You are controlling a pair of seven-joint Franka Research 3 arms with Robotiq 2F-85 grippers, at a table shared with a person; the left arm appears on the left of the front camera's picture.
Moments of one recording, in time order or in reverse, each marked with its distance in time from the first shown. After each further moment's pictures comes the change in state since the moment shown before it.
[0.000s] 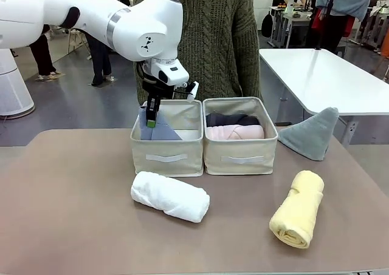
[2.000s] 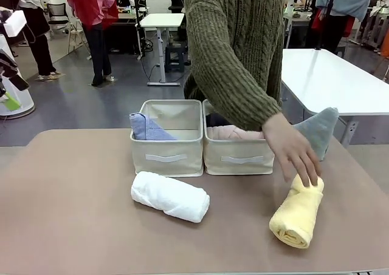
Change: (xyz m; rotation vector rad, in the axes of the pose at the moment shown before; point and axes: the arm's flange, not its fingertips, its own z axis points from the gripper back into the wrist) left arm -0.362 -0.150 0.076 0.012 -0.564 0.324; right arm 0.000 -0.001 0.000 0.000 0.000 -0.001
